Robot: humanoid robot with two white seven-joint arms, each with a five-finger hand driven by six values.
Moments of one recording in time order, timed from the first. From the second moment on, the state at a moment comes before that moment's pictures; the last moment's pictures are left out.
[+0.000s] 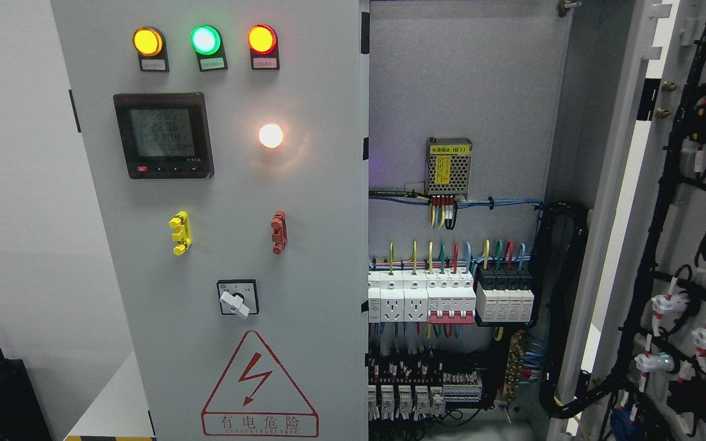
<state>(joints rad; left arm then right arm) 0.06 0.02 -0.17 0.02 0.09 -0.26 -0.33 0.13 0.12 0.13 -0.09 -0.04 -0.07 -0.16</state>
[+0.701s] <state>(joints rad) 0.06 0.01 -0.09 0.01 0.05 -0.26 -0.33 0.13 0.12 0.13 -0.09 -0.04 -0.07 -0.16</state>
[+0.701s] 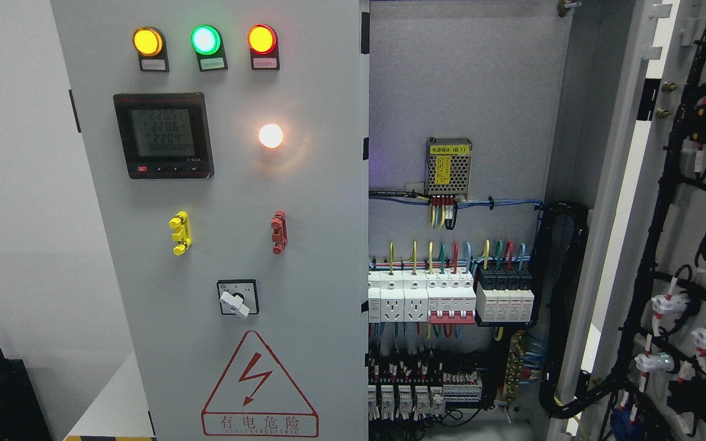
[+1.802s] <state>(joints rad) 0.06 0.00 -0.07 0.00 0.06 -0.26 -0.34 0.38 0.03 0.13 -0.56 -0.04 -0.13 -0.16</state>
